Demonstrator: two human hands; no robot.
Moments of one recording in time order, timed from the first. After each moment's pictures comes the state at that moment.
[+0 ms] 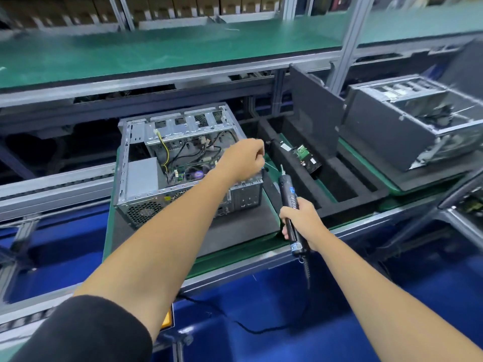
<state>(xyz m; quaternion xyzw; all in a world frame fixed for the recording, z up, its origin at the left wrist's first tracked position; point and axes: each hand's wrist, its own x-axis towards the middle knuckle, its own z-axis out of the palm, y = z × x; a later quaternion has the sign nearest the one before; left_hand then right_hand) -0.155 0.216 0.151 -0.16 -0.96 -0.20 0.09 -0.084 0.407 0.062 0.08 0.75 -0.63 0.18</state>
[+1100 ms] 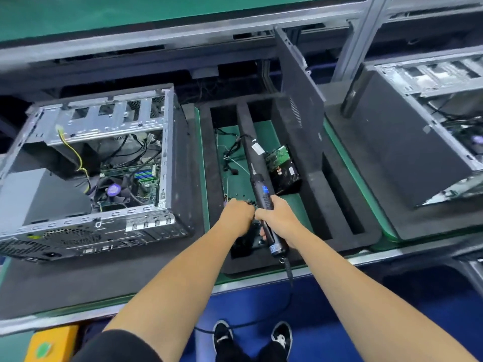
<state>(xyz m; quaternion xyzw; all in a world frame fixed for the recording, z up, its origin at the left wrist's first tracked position) -0.284 0.374 -0.026 -0.12 -0.96 0.11 -0.21 -0.290 0.506 -0.001 0.01 0.76 -0.57 0.32</state>
